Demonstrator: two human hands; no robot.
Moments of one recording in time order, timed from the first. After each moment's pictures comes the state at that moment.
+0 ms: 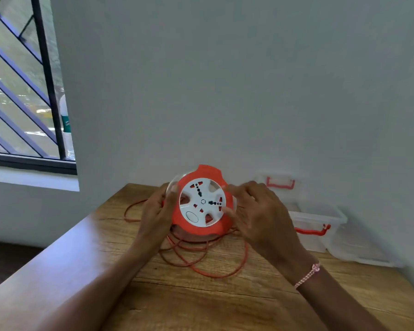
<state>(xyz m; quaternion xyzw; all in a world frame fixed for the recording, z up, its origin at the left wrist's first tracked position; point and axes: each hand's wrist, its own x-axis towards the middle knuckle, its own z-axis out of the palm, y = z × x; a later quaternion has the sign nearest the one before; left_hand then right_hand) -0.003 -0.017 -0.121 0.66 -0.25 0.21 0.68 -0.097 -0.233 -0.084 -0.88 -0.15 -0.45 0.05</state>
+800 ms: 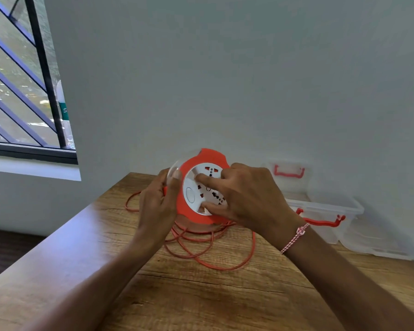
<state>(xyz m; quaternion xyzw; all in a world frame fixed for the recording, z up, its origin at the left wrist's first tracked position) -0.011 -0.019 -0.119 0.68 -0.23 0.26 0.64 -0.064 -0.206 -0.056 -0.85 -0.25 -0.43 -0.16</state>
